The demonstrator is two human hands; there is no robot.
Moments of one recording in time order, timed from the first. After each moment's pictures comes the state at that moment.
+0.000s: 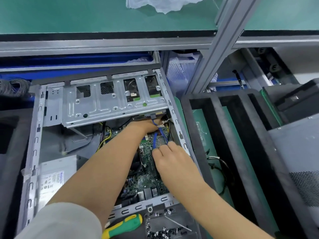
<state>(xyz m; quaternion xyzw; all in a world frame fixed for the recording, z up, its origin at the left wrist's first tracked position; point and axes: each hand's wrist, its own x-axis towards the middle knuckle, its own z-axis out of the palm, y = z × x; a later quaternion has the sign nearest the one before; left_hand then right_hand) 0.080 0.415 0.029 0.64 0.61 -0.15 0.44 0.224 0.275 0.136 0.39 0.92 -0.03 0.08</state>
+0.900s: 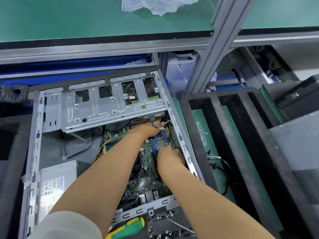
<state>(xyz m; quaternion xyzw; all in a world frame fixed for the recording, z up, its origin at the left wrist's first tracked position) 0.084 0.413 0.009 0.65 0.64 -0.08 0.40 0.192 0.318 0.084 0.62 0.70 -0.24 0.27</state>
